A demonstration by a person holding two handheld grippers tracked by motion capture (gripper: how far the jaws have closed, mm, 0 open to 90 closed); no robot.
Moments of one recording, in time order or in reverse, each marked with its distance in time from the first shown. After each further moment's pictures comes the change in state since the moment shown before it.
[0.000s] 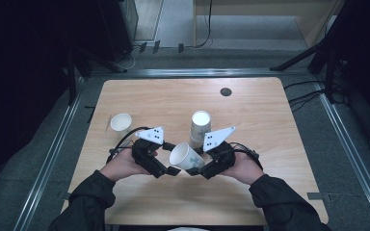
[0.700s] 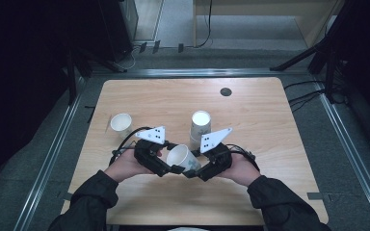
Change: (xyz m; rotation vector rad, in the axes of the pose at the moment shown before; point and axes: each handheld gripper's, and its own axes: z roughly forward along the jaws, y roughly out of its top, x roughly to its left) left arm -0.001 0.002 0.003 -0.063 -0.017 0.017; right arm 0.002 0.000 0.009 -0.012 0.036 0.013
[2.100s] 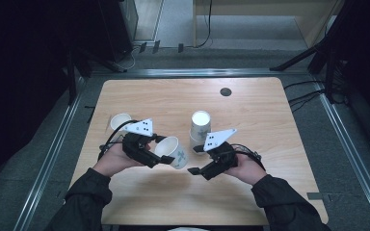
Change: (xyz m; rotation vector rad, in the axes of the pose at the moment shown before) left arm 0.012 -0.003 -0.031 0.028 0.111 -0.015; right arm -0.003 -0.007 -0.010 0.023 -0.128 0.024
